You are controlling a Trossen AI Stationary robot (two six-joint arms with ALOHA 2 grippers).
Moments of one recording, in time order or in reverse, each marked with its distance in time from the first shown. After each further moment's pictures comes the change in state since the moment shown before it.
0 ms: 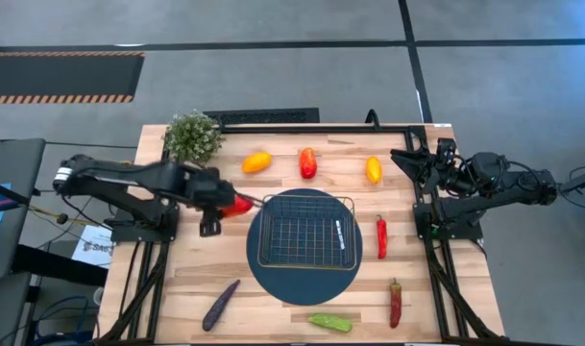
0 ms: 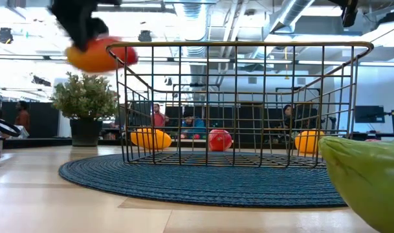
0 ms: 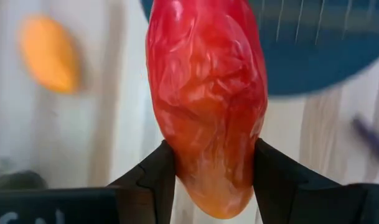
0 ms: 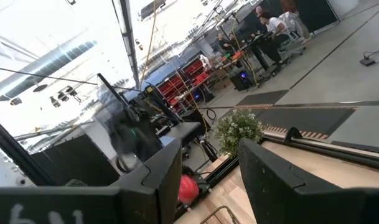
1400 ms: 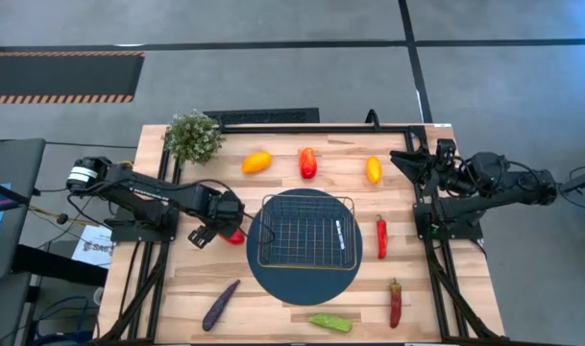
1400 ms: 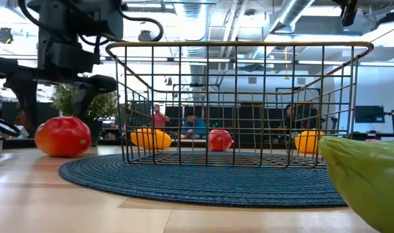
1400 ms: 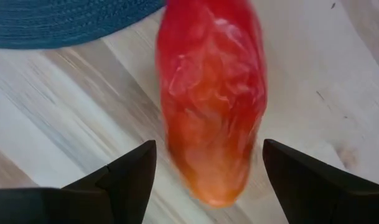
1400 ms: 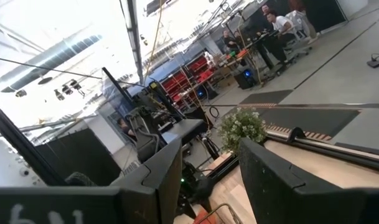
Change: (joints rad) left arm -0.001 0.162 -0.412 0.310 0.128 0.743; right arm 0.000 0.000 0.000 0.001 -0.027 -0.023
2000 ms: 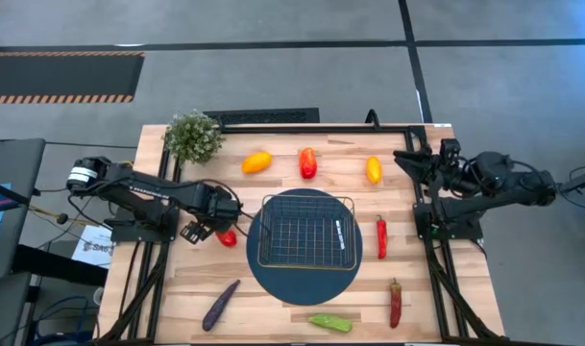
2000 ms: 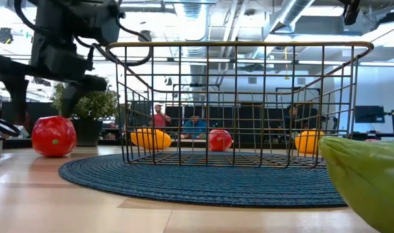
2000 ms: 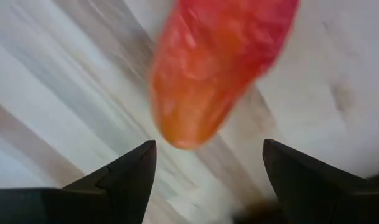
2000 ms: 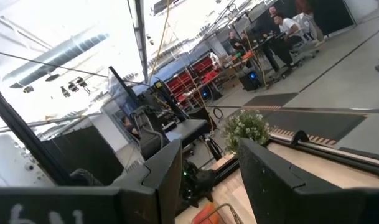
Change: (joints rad) left arm 0.012 0.000 0.035 -0.188 -0.078 -0.043; right arm 0.000 -0.030 0.000 -0.015 -0.023 -0.027
